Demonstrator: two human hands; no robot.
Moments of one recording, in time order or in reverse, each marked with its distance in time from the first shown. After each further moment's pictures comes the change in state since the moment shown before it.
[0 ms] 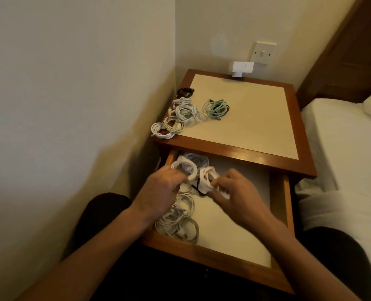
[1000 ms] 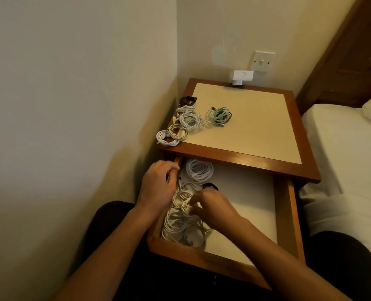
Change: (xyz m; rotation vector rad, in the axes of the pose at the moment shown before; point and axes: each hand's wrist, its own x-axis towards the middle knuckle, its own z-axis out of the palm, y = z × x) left_hand 0.016 -0.034 0.010 -0.127 0.200 -0.339; right_hand 0.045 -0.013 0.078 -0.166 -0.182 -0.127
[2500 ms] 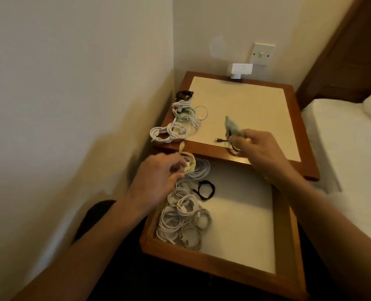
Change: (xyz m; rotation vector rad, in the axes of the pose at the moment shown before) left_hand 0.012 0.048 -0.037 0.081 -0.250 0.052; right_hand -0.003 0.051 -0.147 0.684 0.415 0.286
